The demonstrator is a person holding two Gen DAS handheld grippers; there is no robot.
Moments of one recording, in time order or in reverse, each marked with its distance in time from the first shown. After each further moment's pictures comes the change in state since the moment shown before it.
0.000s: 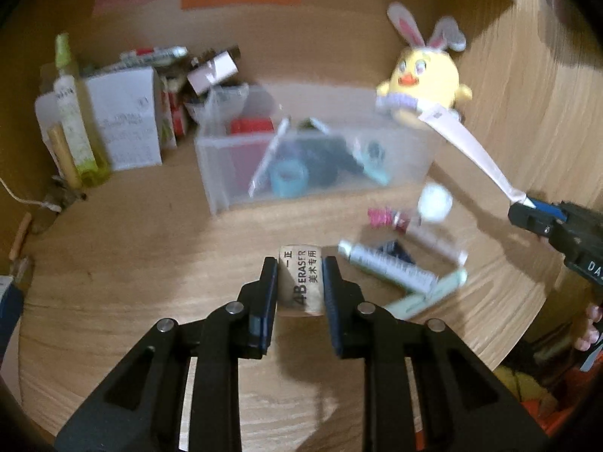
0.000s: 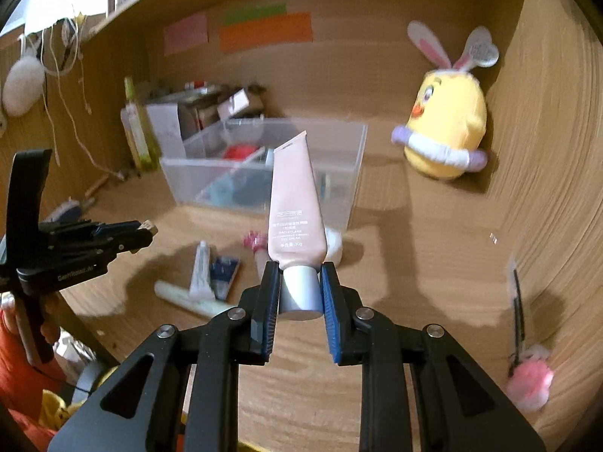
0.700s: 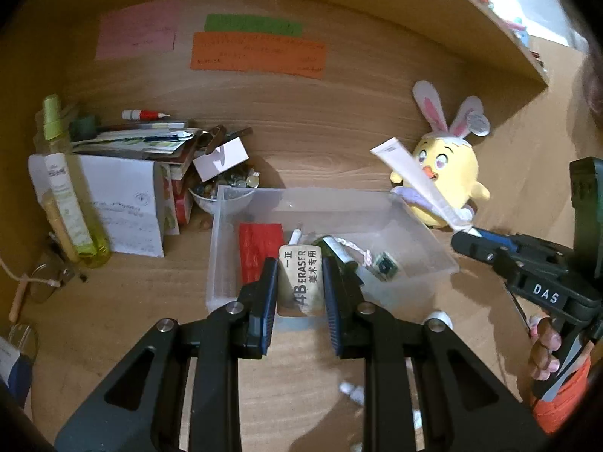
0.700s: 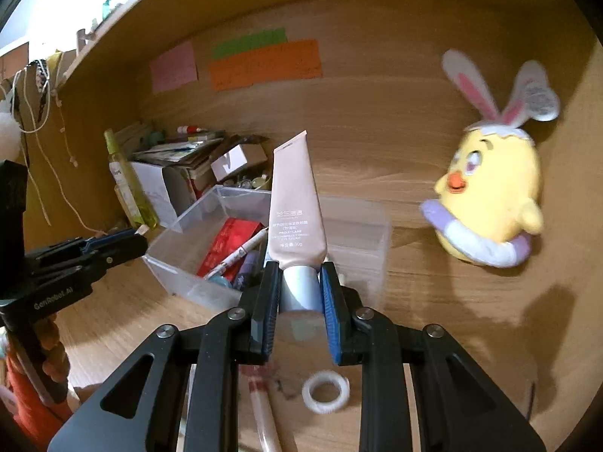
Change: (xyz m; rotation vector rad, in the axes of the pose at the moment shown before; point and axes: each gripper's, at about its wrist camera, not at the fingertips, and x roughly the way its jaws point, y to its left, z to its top) left arm 0.013 0.021 0.097 -0.078 -0.142 -0.010; right arm 0.072 -0.013 0.106 0.007 -0.023 0.085
